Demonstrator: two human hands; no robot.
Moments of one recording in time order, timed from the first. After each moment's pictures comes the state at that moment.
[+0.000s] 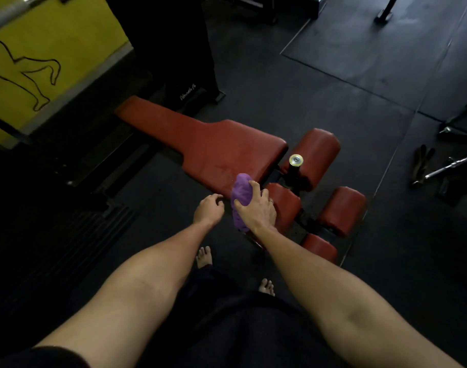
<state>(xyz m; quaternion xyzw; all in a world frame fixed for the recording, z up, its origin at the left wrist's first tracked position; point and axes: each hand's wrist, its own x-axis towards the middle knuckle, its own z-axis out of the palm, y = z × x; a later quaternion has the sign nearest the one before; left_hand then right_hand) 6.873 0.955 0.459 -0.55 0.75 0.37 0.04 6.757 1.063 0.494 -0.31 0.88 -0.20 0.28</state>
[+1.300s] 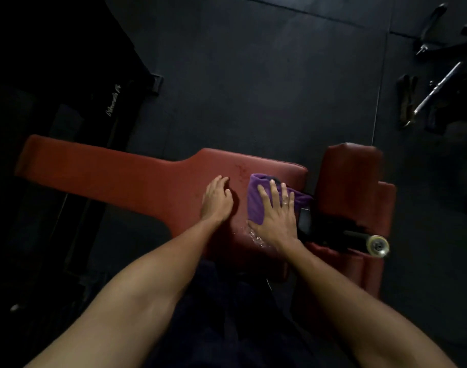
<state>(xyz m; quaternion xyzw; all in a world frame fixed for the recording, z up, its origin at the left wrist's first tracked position) 6.683 0.668 0.324 -0.37 0.84 0.39 0.11 6.633 0.853 0.342 -0.31 0.93 -0.01 0.20</state>
